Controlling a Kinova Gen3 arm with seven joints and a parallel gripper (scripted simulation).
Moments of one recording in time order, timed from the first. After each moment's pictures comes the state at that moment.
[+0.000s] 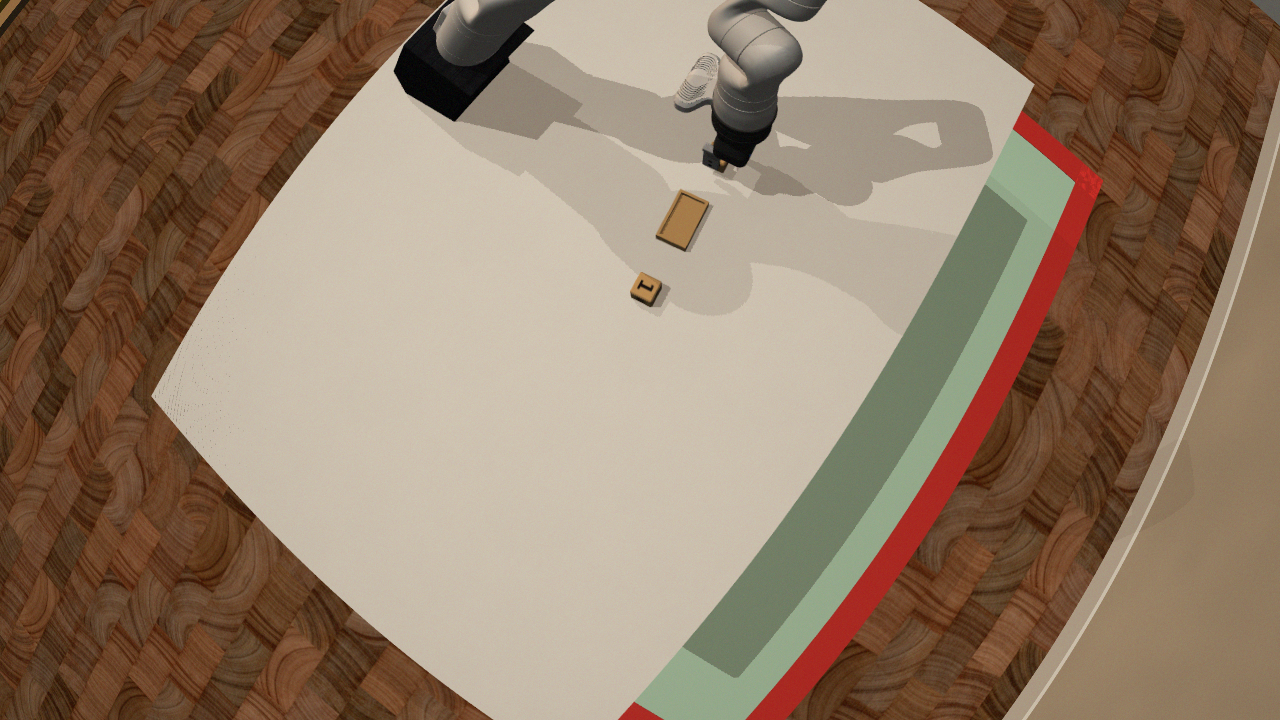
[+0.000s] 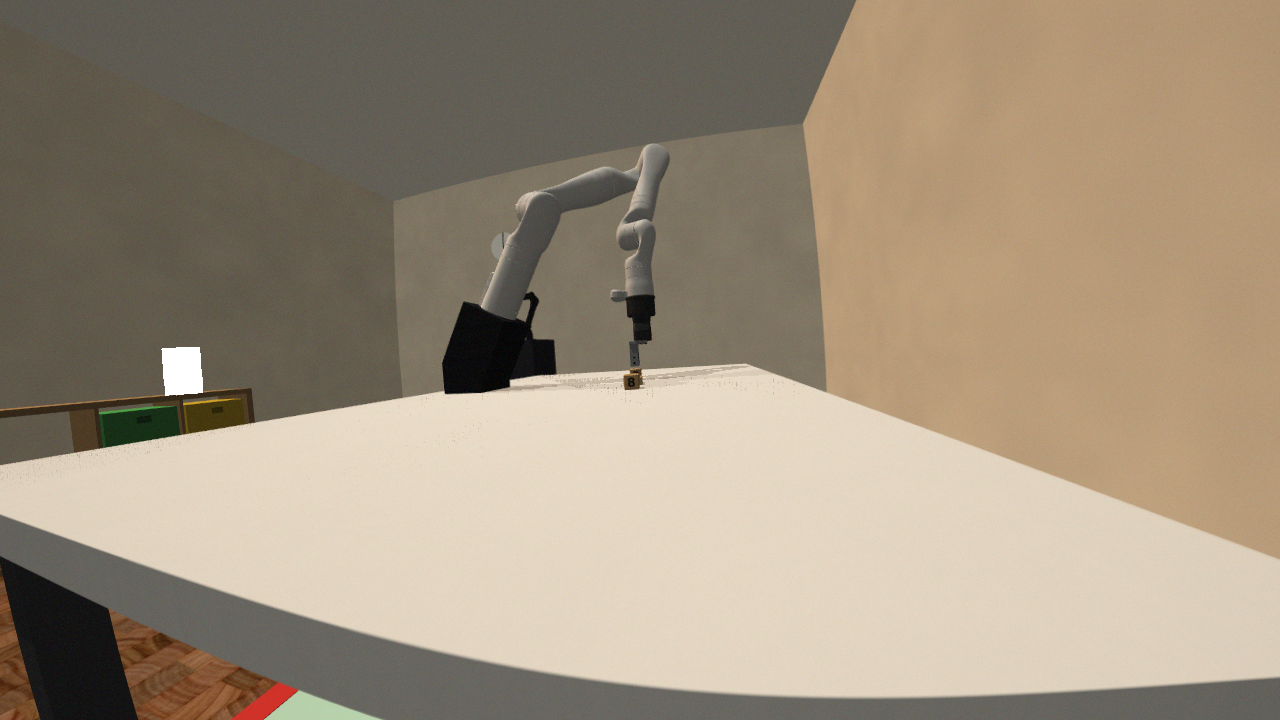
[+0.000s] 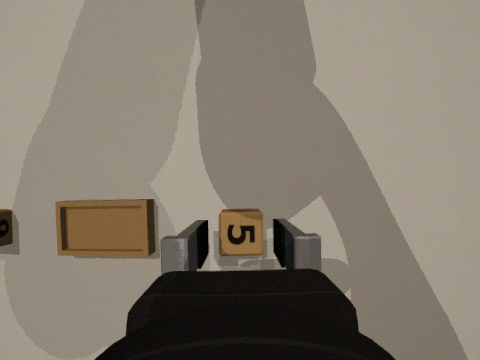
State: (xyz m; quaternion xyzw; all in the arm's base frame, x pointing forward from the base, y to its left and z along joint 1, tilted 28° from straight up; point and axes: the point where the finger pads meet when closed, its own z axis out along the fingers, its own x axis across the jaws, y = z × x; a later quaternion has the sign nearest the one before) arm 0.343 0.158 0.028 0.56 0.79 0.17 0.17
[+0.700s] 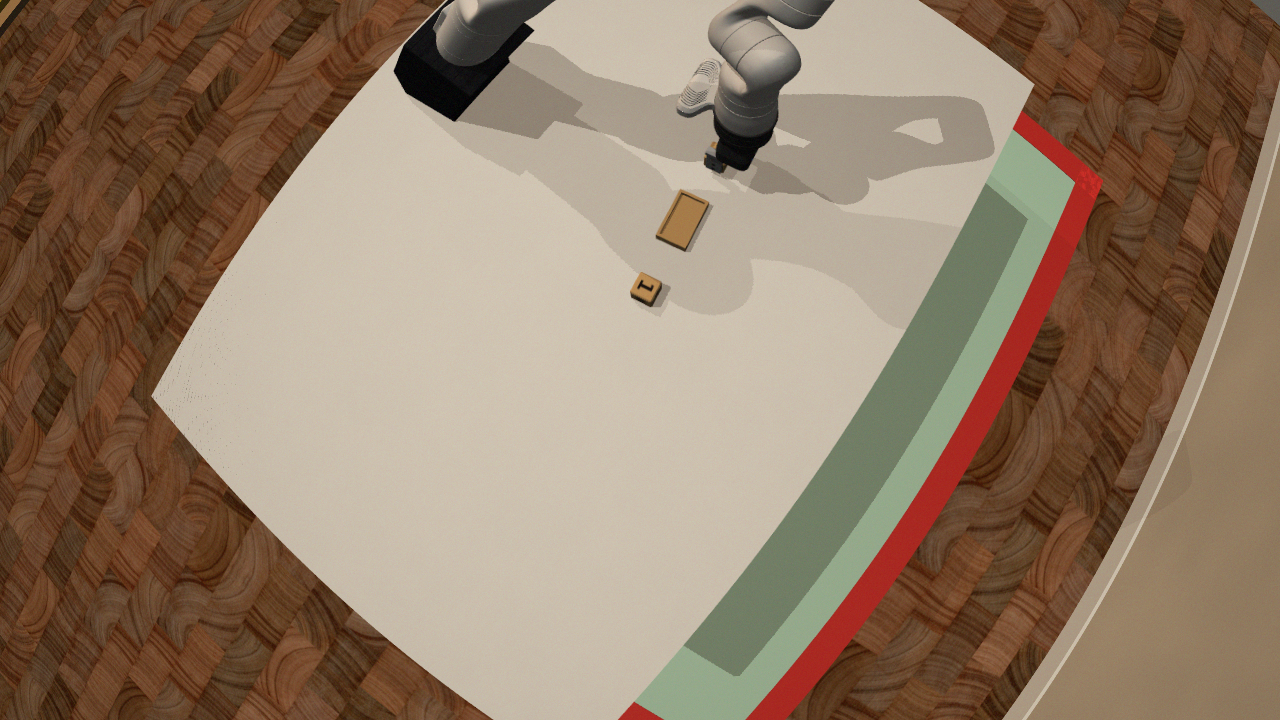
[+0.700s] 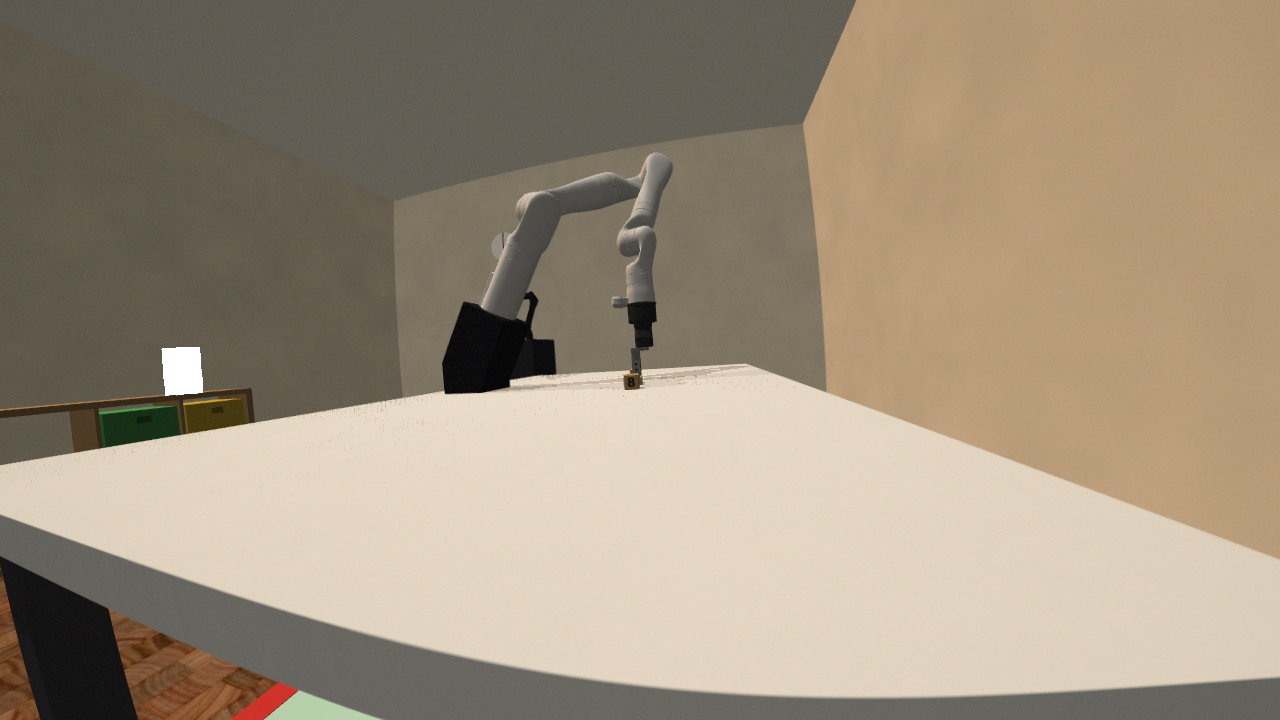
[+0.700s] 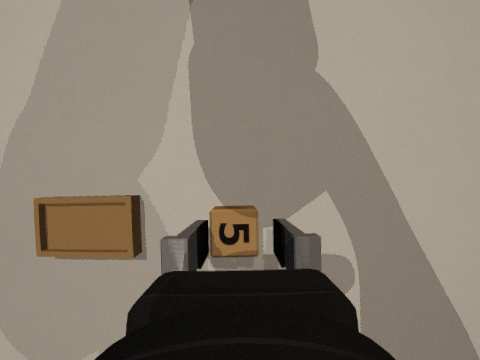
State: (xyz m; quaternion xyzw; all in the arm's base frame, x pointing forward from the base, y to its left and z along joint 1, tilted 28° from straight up) arm 0.352 0.164 0.014 0.56 0.79 0.18 0.16
